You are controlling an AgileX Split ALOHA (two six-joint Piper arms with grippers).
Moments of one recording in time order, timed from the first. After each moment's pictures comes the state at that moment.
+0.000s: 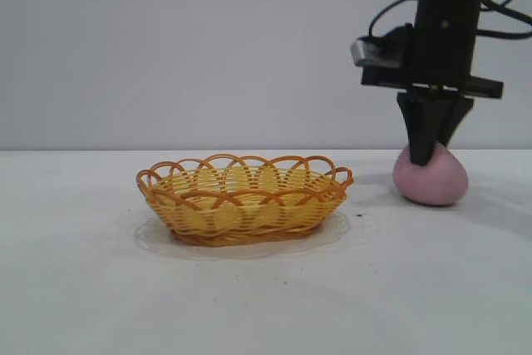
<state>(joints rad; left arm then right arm) -0.04 -0.02 -0.48 0.05 1.12 -0.01 0.47 2.02 -1.75 0.17 1.12 -0.24</state>
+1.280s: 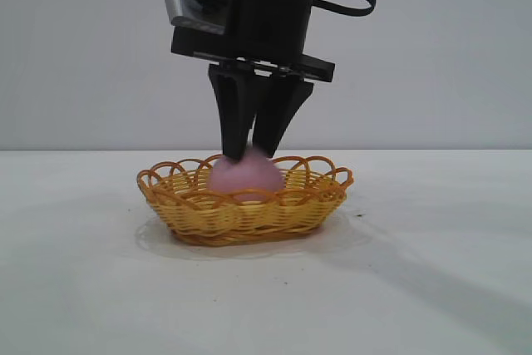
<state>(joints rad) -0.01 -0.02 -0.48 0.05 1.12 -0.01 0.62 2.11 -1.75 0.16 1.08 -0.21</state>
